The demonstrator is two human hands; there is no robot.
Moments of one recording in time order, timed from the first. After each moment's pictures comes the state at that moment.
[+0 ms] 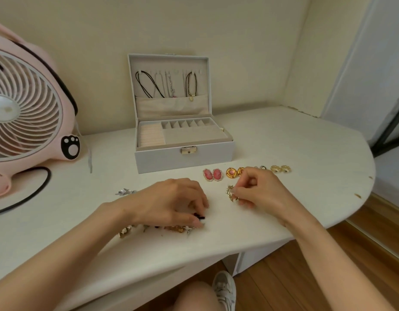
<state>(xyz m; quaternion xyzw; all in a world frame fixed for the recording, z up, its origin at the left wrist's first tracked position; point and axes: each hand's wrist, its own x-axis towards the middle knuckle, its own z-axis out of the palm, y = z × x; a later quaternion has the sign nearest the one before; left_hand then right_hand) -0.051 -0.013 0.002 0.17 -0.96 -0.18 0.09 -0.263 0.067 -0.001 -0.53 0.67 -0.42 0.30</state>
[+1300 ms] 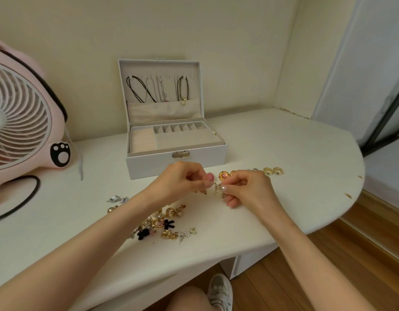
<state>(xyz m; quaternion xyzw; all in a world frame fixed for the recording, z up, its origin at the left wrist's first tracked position) -0.100 -0.021 0.011 0.34 -0.84 -0.35 0.23 -0.260 0.054 -0.011 -0.47 0.66 -0.50 0.30</state>
